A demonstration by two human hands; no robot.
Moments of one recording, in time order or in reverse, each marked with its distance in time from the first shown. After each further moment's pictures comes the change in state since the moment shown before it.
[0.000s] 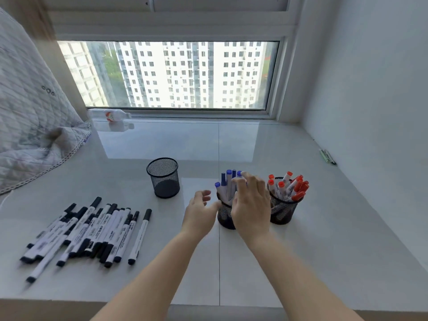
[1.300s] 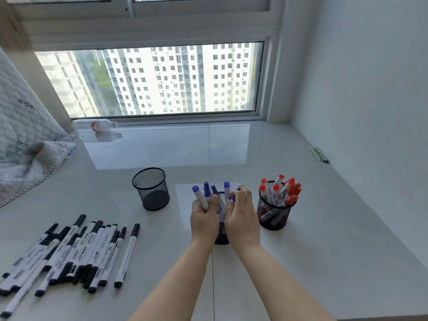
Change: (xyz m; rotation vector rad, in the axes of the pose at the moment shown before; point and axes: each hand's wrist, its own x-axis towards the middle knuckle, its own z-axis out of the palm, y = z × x) left_hand 0.014 0.006 0.048 -0.504 0.155 0.005; right_hand -0.009 0.014 0.033 0.337 -0.092 0.271
